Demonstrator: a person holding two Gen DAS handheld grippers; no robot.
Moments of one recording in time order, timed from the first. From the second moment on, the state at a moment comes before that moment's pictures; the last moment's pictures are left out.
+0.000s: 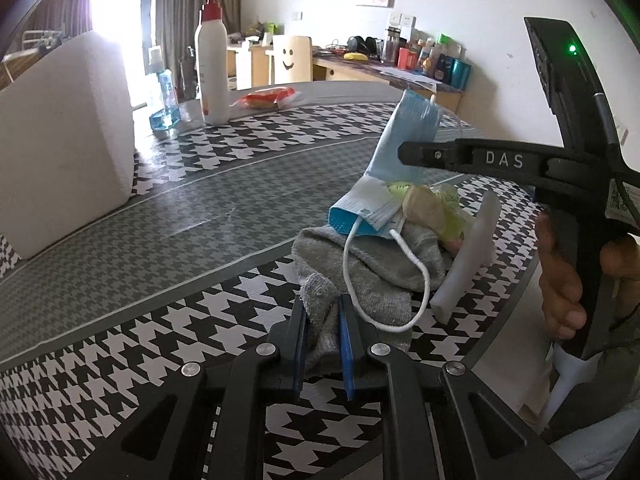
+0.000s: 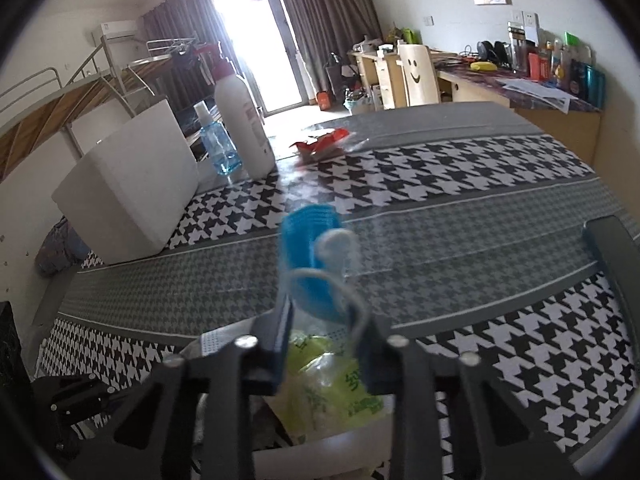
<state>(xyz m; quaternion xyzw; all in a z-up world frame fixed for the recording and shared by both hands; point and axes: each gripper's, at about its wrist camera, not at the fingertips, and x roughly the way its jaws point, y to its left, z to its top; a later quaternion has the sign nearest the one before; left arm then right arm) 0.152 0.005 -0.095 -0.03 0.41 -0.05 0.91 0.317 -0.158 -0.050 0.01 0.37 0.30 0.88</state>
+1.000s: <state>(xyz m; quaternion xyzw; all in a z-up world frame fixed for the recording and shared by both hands) 0.136 0.019 -0.046 -0.05 0.34 -0.06 0.94 0.298 -0.175 0.006 0.04 0.29 0.30 0.91</state>
